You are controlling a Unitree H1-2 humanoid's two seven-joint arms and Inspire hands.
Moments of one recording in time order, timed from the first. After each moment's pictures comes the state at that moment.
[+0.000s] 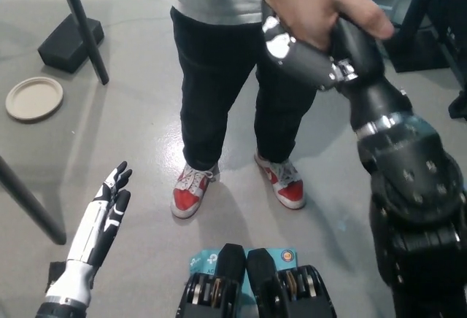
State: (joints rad) left_arm -0.06 0.19 -0.01 -0.02 0.17 -0.08 -0.03; right_arm -0.72 0.02 0.14 -0.27 -0.20 0.45 0.11
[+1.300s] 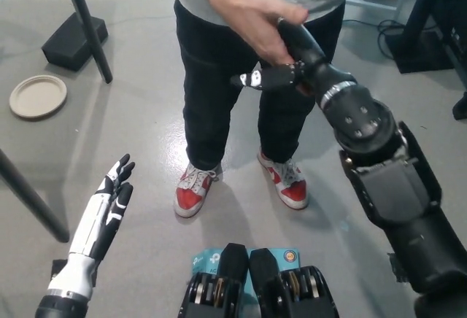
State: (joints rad) left_arm -0.08 0.19 -0.01 -0.02 0.17 -0.08 -0.04; right_arm -0.81 -0.10 0.23 0.27 -0.23 0.23 0.10
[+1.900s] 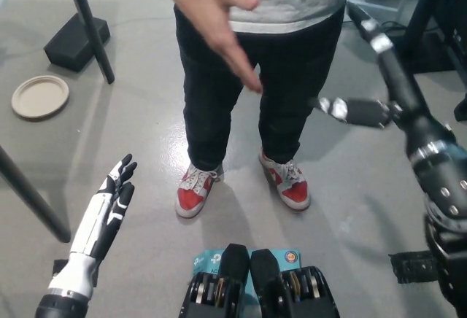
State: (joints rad) left_arm -0.08 0.19 -0.01 -0.02 0.17 -0.08 -0.05; right_arm -0.48 -0.21 0.09 -0.12 -0.24 0.26 0.10
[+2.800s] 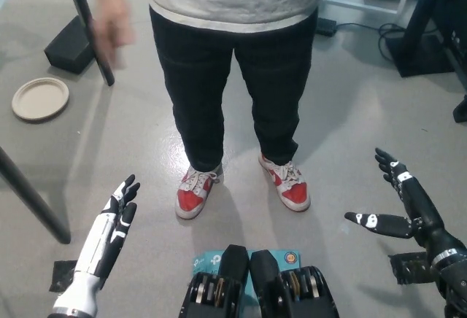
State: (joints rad) left_arm -0.03 0.17 -0.01 0.00 0.17 -0.10 -0.05; right_arm -0.24 -0.22 0.02 0.24 -0.09 -0.02 0.14
